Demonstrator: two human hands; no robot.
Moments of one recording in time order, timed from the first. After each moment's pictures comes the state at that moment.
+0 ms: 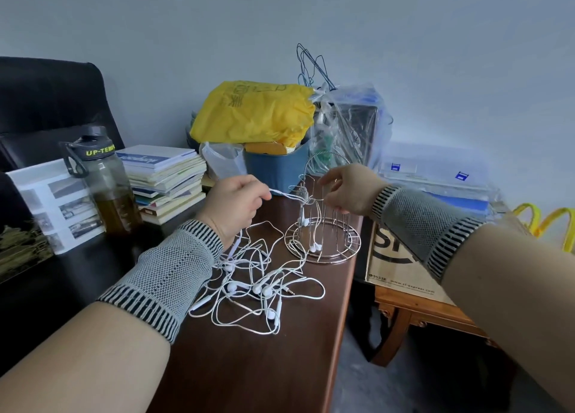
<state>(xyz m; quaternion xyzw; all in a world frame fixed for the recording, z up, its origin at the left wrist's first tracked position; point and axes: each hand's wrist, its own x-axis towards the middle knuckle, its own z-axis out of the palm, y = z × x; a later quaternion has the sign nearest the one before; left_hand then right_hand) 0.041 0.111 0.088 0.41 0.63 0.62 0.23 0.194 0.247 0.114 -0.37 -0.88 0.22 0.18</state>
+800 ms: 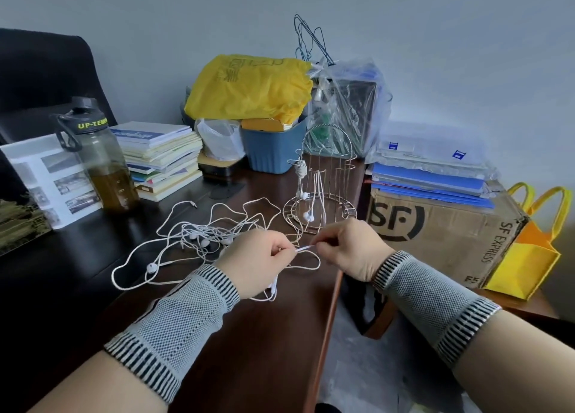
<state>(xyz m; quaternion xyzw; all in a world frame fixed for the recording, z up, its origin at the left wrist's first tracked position) 0.079 0.075 0.010 0.59 0.75 0.28 0.10 0.232 0.194 0.015 -0.29 -0.92 0.21 0.19</state>
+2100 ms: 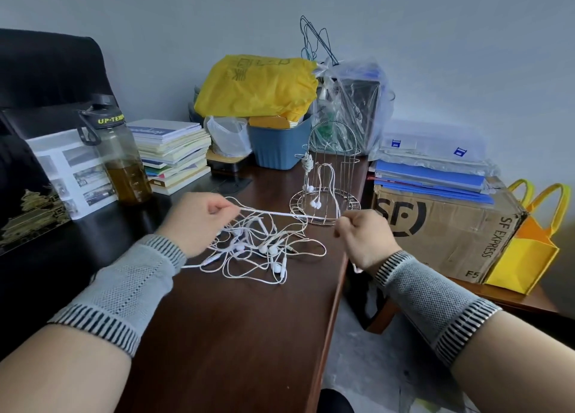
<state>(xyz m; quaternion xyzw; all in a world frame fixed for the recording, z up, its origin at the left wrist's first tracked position) 0.021 0.029 0.044 0.47 0.81 0.35 0.01 0.236 0.171 0.017 -0.41 -0.84 0.21 0.29</state>
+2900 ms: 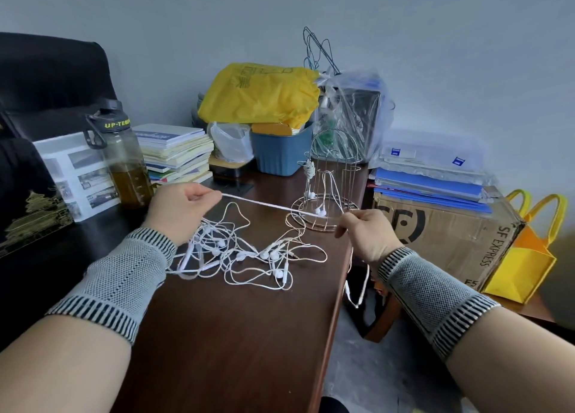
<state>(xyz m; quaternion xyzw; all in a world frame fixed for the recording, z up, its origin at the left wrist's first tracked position) 0.005 0.023 0.058 0.40 0.80 0.45 -0.01 0.231 0.178 0.023 -0.41 -0.75 0.41 0.32</state>
